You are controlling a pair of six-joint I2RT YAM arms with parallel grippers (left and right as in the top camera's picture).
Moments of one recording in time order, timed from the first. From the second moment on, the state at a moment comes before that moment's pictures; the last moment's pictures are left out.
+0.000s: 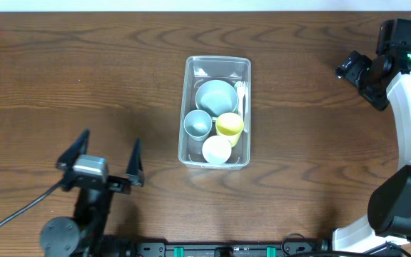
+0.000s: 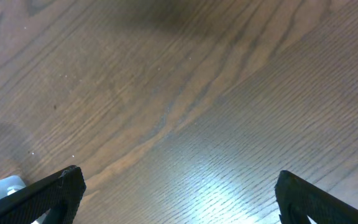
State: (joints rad) left arm -0.09 0.16 0.48 -0.25 0.15 0.00; right arm -0.18 1.76 1.55 -0.96 0.04 0.57
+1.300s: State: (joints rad) left arm -0.03 0.01 0.08 -0.25 0.23 0.02; right arm -0.18 1.76 1.55 -0.96 0.04 0.57
